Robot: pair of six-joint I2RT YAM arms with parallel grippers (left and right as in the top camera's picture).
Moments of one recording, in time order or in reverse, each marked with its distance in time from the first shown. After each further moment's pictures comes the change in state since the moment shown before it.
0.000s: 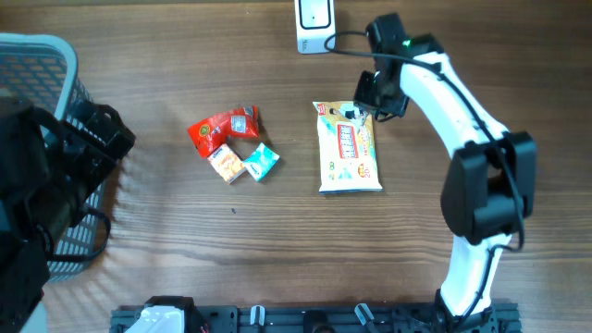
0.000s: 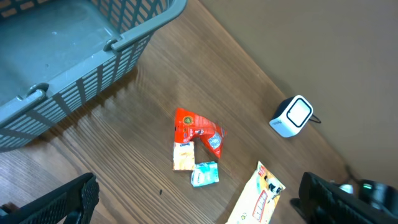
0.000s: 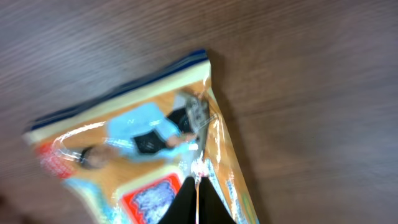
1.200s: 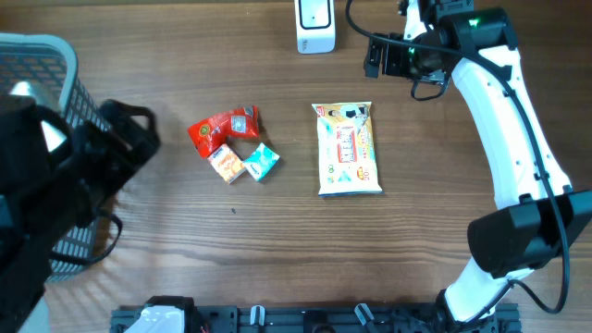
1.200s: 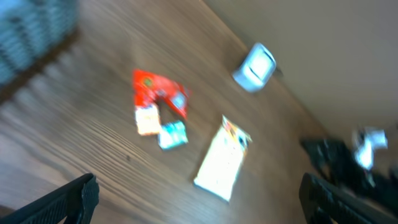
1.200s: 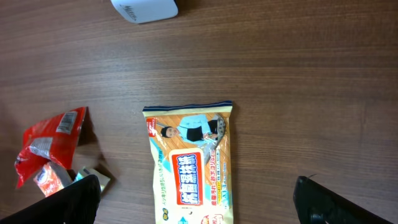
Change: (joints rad) left arm -0.016 0.013 -0.014 0.004 0.287 0.056; right arm -0.067 -0.215 0.179 -0.114 -0.078 -0.315
